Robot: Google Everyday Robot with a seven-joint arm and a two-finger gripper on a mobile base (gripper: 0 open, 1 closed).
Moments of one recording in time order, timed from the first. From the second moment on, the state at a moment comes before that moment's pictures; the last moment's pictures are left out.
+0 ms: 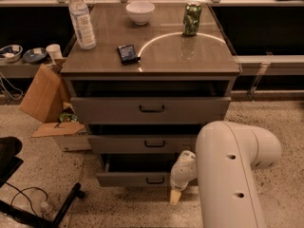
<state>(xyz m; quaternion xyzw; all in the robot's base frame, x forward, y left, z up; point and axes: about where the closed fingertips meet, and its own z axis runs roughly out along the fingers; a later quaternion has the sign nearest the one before) 0.550 -0.134 0.211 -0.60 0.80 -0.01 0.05</state>
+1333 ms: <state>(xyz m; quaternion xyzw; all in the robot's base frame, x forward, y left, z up) 0.570 -0.107 0.171 -0.64 0.77 0.00 0.05</state>
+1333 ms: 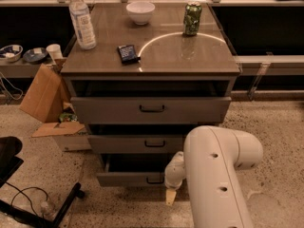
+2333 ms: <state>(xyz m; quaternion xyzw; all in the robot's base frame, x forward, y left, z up) 0.523 -0.140 0.191 -0.62 0.78 -0.02 -0.02</state>
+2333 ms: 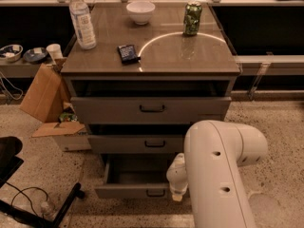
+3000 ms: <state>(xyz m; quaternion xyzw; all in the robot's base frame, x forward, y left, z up) 0.502 -0.144 0.184 -0.62 0.78 0.00 -0.05</state>
